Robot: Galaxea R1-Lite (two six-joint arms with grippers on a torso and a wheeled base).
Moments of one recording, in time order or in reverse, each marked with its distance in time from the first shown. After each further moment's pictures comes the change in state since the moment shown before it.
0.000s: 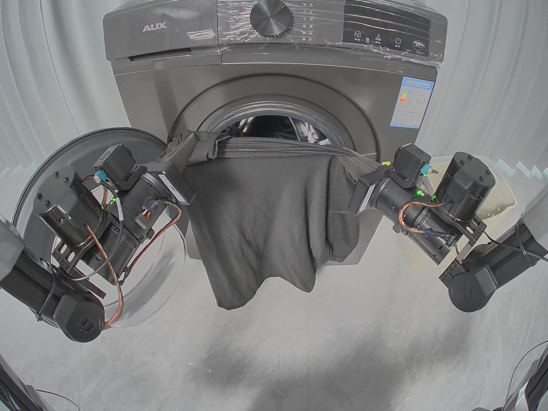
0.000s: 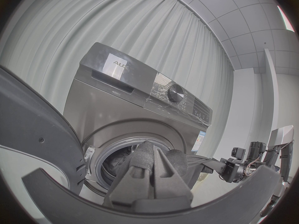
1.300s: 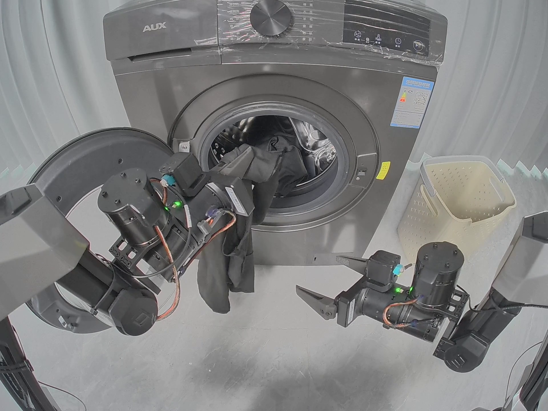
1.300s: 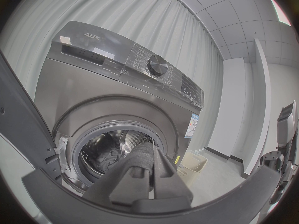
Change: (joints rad) left arm -0.113 0.204 -0.187 0.023 -0.033 0.098; right arm 0.139 0.080 0.365 -0.026 0.046 0.033
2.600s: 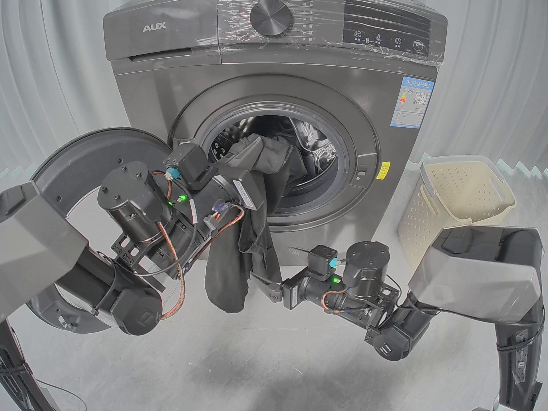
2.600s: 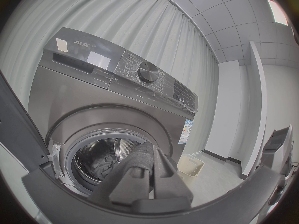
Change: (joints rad) left arm -0.031 -0.010 -0.035 -0.001 -0.006 0.020; right arm 0.015 0.344 -0.406 -0.014 0.033 0.001
